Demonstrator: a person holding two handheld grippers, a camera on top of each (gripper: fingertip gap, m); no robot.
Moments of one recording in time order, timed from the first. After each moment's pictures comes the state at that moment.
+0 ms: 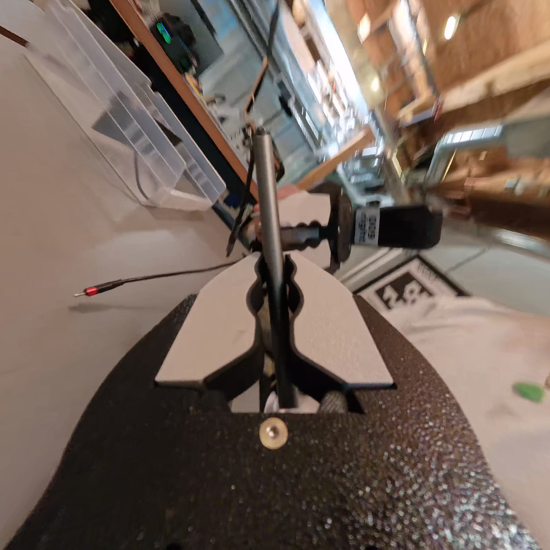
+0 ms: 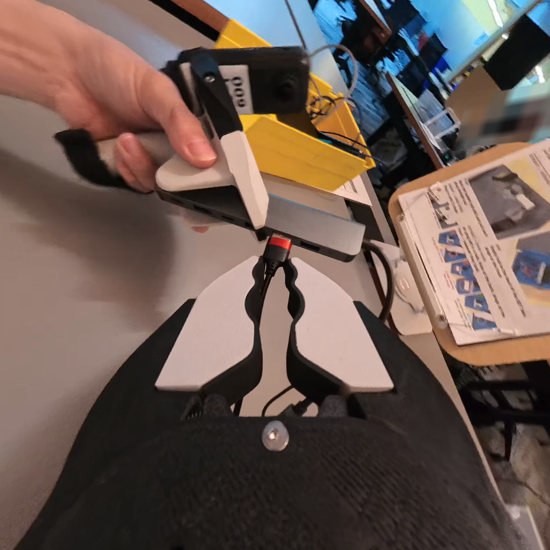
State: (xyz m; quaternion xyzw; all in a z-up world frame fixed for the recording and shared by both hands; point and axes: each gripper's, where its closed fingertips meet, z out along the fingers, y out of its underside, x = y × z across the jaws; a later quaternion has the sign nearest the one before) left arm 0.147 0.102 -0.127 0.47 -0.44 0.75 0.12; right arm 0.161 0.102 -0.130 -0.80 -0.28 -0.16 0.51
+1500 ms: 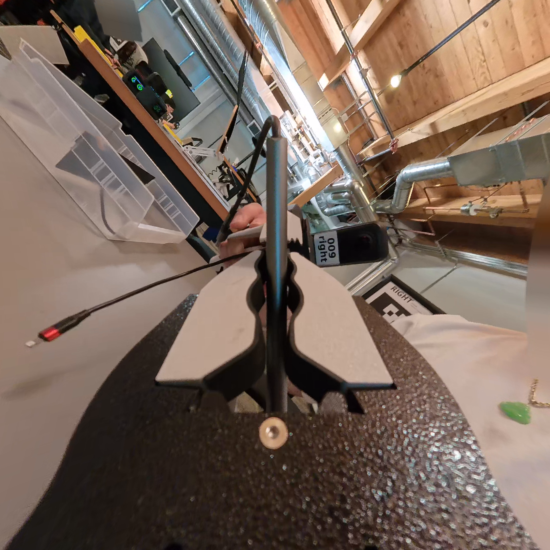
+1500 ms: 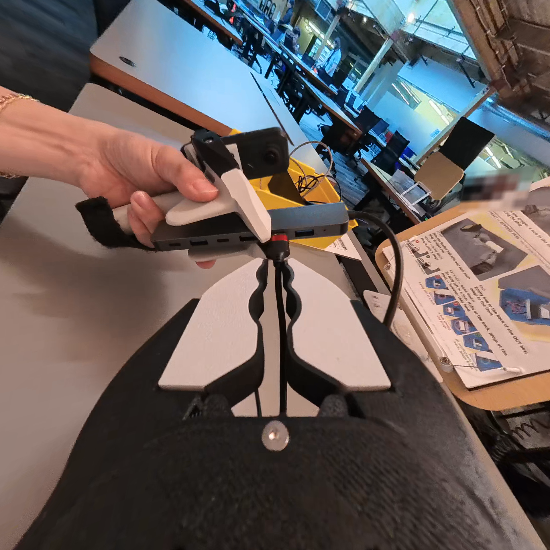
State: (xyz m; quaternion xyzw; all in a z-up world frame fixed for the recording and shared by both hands) left arm 0.145 0.092 -0.097 0.44 -0.40 0.80 0.10; right arm 0.149 0.100 -0.100 -0.72 -0.27 -0.12 0.62
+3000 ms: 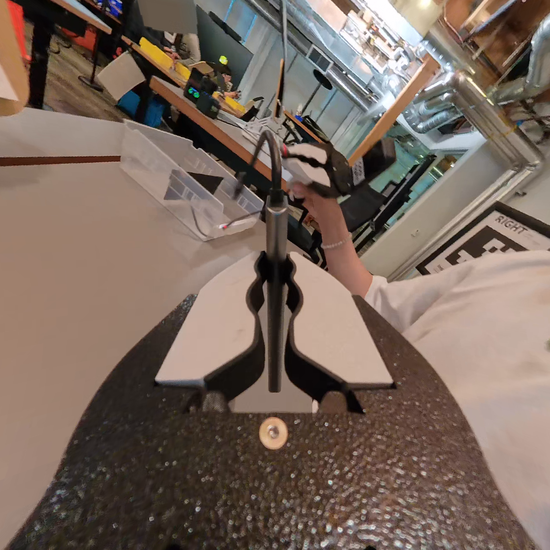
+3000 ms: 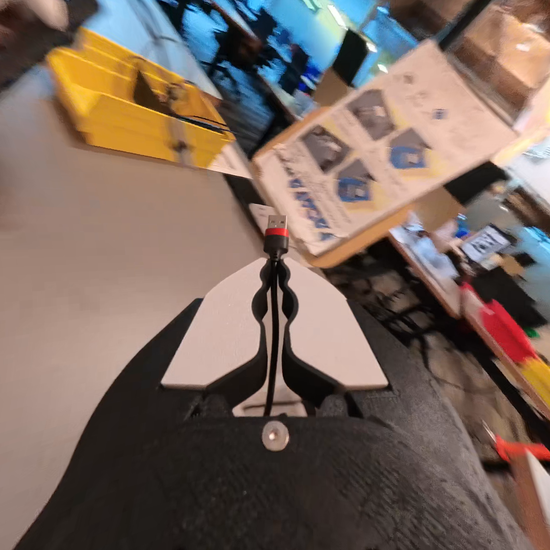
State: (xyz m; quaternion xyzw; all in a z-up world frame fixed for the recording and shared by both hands) left arm 0.122 0.166 -0.076 0.44 -0.55 0.71 -0.05; right arm 0.296 -0.008 -0.046 -0.76 -0.15 -0.28 0.57
